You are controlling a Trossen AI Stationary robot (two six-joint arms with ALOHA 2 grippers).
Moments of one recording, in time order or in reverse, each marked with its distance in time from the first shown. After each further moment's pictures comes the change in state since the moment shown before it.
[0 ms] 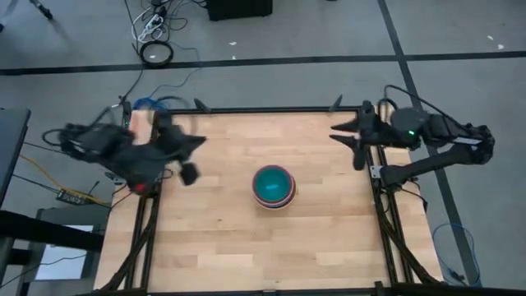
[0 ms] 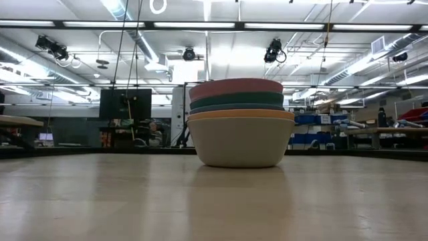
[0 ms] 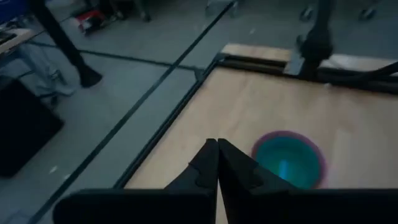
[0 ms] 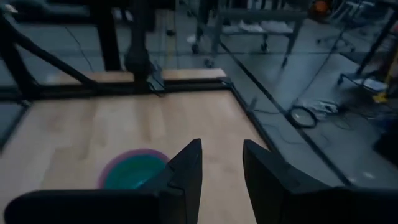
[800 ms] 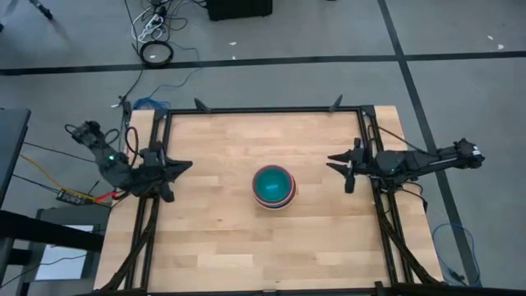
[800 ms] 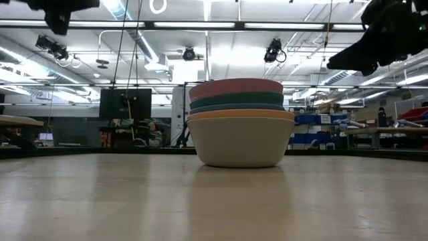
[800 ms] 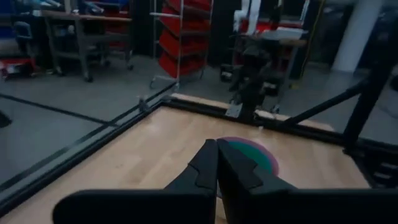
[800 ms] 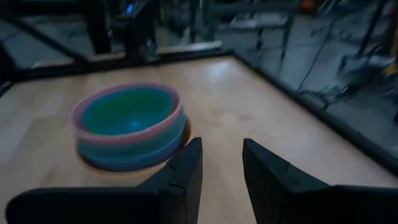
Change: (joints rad) left arm -0.316 -0.874 -1.261 1.012 -0.162 0.220; right arm 0.102 -0.498 -0.927 0.490 0.120 0.140
